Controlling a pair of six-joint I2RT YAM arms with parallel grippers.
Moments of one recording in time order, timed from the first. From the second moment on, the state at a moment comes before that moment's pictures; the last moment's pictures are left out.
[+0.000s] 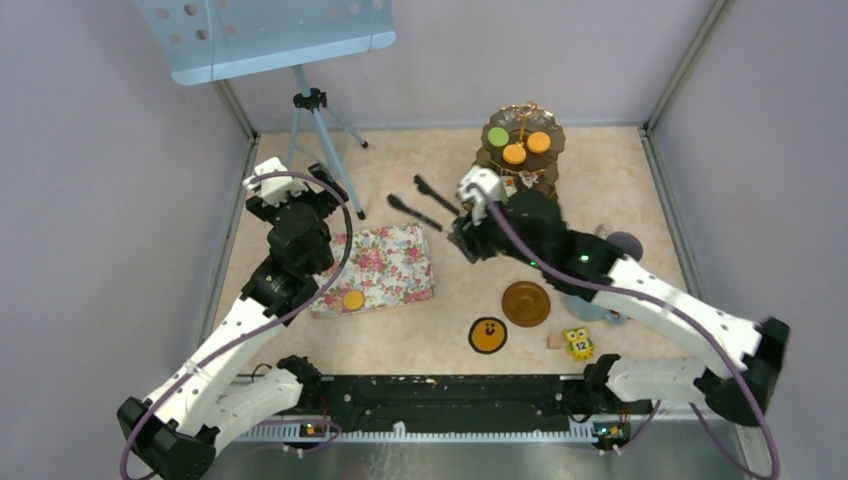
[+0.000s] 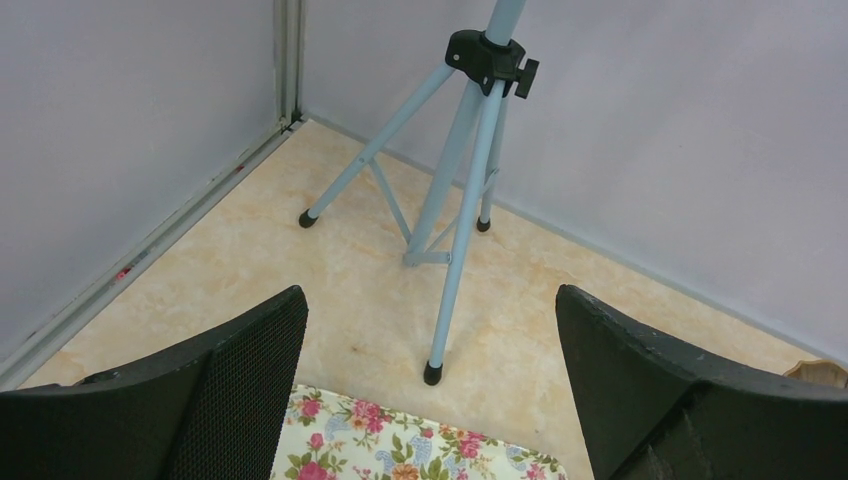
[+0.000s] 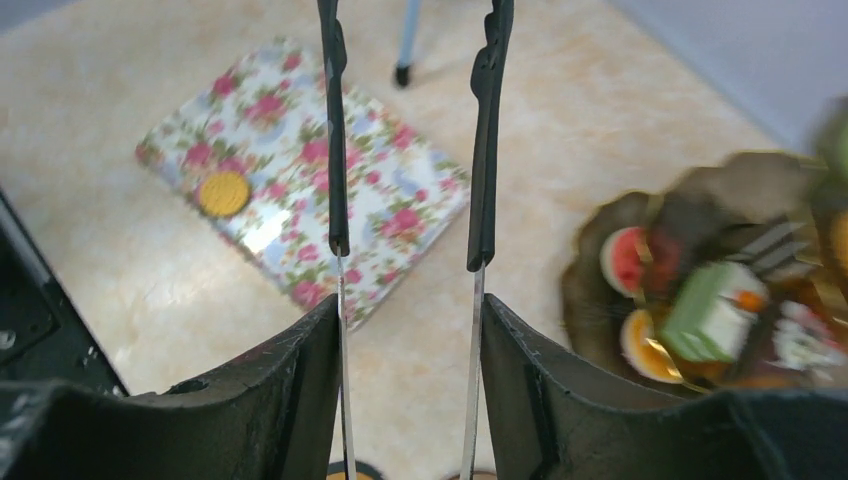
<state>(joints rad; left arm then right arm) -0.56 0.88 0.87 0.04 -0.90 -0.29 0.86 1.07 1.14 -0.35 0.08 -0.07</state>
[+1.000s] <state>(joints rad) -0.54 0.86 0.87 0.03 -0.90 -0.30 1.37 1.89 1.54 -0.51 0.39 0.26</state>
